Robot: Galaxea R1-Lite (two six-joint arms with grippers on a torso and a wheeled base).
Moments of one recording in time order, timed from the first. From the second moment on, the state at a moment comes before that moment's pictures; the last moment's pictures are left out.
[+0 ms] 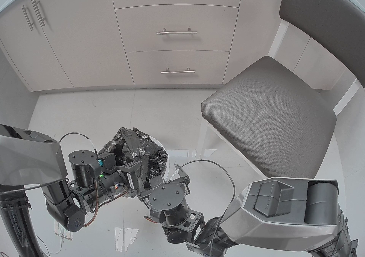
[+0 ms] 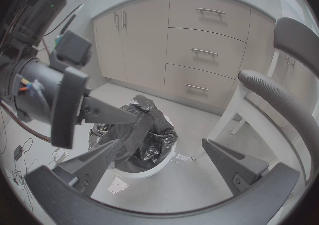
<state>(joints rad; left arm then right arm) -0.40 2.15 -0.35 -1.53 -0.10 -0.25 1.06 2.48 -1.17 -1.15 -0.75 -0.12</state>
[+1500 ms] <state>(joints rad) -0.40 2.17 -0.44 -1.53 -0.11 -0.29 1.08 2.65 -1.40 -1.15 -0.75 -0.10</state>
